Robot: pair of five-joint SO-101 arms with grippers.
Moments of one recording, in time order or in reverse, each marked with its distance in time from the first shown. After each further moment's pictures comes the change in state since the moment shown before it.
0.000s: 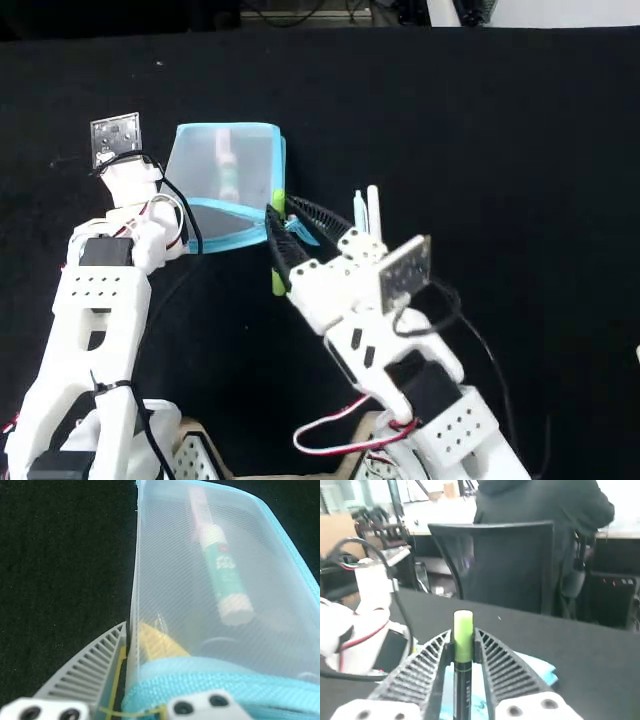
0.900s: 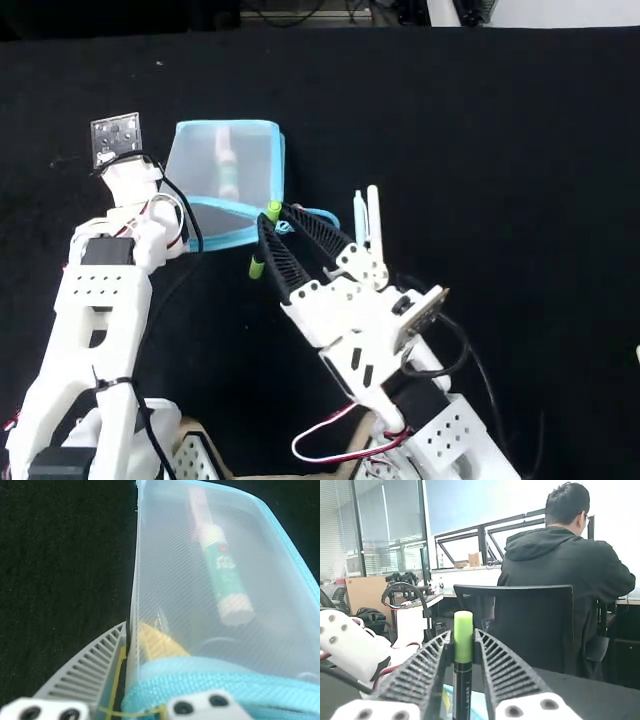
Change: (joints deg) left arm 0.0 0.1 0.8 -1.9 0.0; right arm -3.2 -10.0 13.5 -19.1 0.0
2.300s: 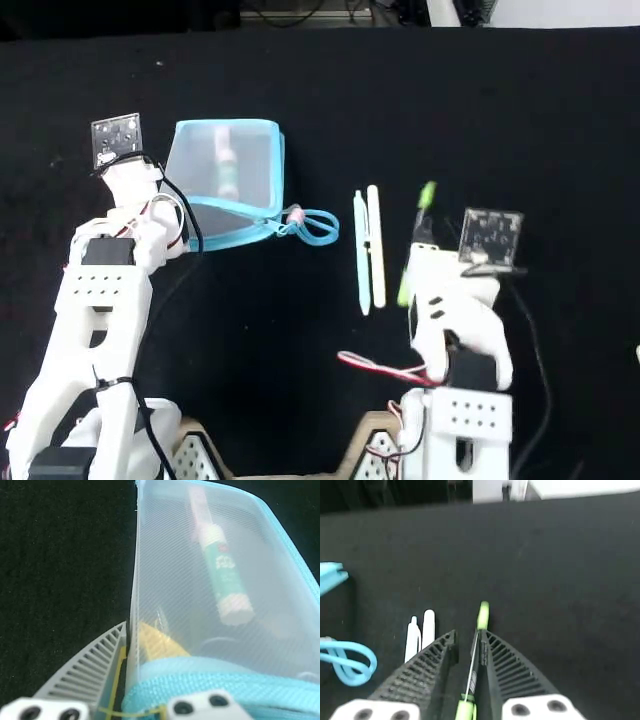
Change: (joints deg) left arm 0.0 0.0 0.4 -0.5 0.0; right arm 44.3 12.9 -9.0 39.0 4.6
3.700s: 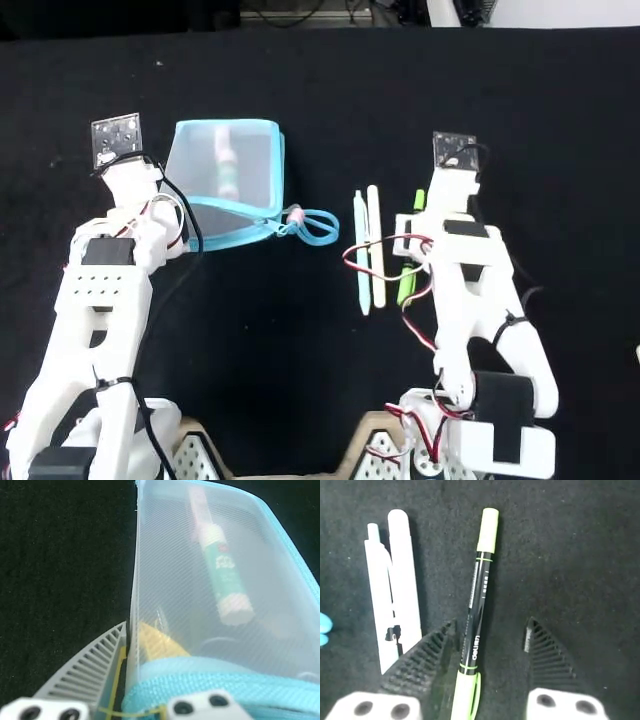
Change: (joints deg) left arm 0.0 0.0 0.0 0.0 0.0; right arm -1.5 69.8 -36.8 4.7 -0.3
